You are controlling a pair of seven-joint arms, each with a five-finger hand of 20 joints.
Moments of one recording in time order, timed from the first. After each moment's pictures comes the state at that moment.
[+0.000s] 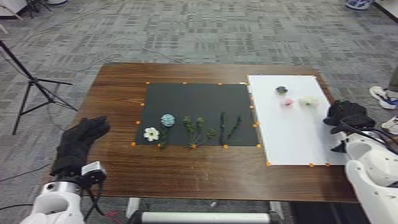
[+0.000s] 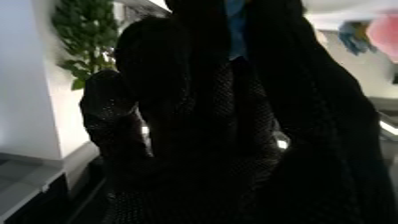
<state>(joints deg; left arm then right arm) 126.8 -59.6 -95.9 -118.9 53.6 19.4 8.8 -93.9 -53.2 90.5 -85.9 -146.4 5.8 7.6</state>
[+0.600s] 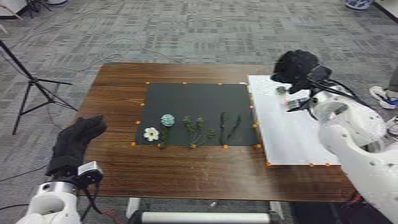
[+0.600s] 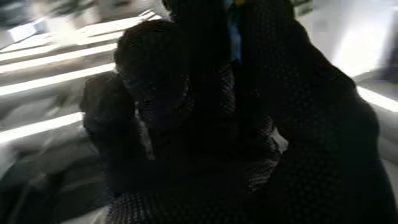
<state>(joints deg) 127.4 -59.2 -97.1 -119.1 53.6 19.5 8.9 -75.8 -47.3 69.6 -102.5 -128.5 1.5 4.1</state>
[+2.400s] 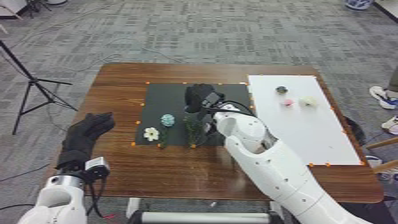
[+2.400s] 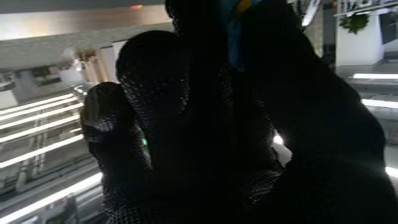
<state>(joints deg) 123.8 -58.8 -94.7 -117.9 53.7 17.7 7.5 -66.2 -74.7 49.9 -82.8 -144.1 -2.9 2.2</state>
